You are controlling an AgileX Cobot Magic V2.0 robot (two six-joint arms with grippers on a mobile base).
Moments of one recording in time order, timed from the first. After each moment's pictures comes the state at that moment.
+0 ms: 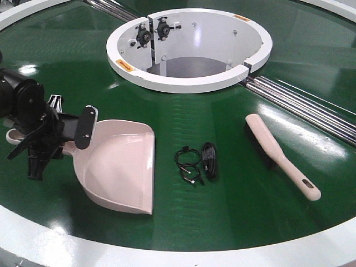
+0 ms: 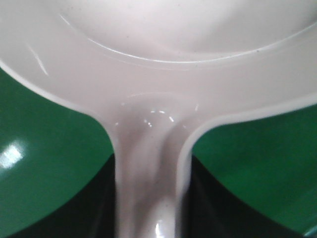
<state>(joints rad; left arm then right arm) -0.24 1.74 -1.25 0.23 0.84 1.29 0.07 -0.01 0.03 -0.07 0.05 -0.02</state>
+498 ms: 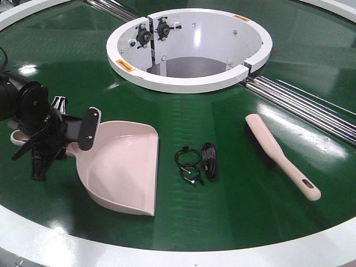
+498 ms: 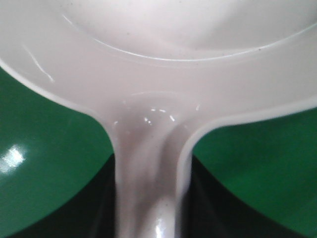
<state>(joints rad) -0.25 1.76 -1.25 0.22 0.82 1.29 0.07 -0.01 0.03 -0.07 0.05 -0.02</state>
